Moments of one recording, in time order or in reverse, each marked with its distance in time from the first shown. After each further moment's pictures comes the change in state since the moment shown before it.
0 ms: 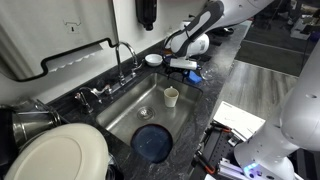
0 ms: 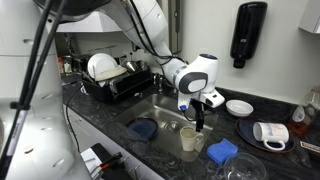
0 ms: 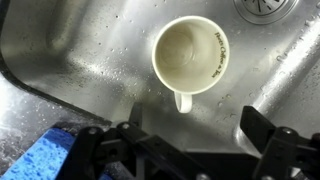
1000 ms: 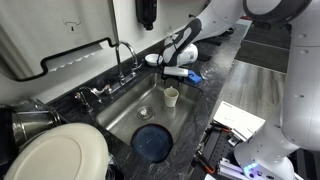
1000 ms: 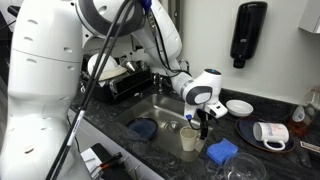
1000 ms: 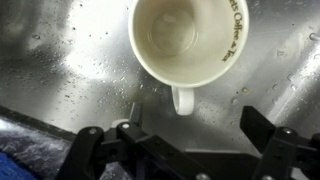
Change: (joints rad) arm 0.003 0.239 0.000 0.146 0.037 0.066 0.029
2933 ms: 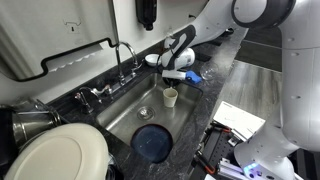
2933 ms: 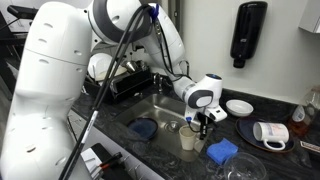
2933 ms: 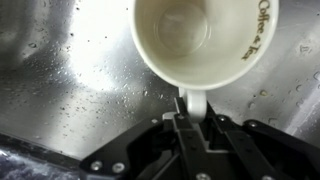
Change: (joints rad) arm 0.026 0.077 -0.025 0.052 -0.001 -0.026 0.068
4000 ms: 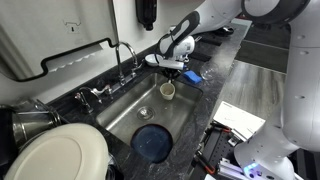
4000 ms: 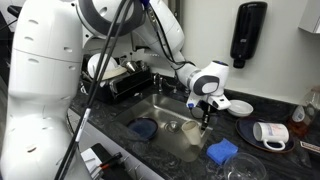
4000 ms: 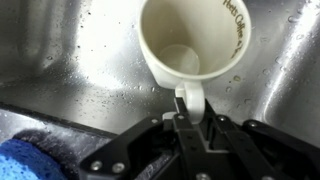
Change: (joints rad) arm 0.005 -0.077 -0.019 0.072 0.000 -0.180 0.097
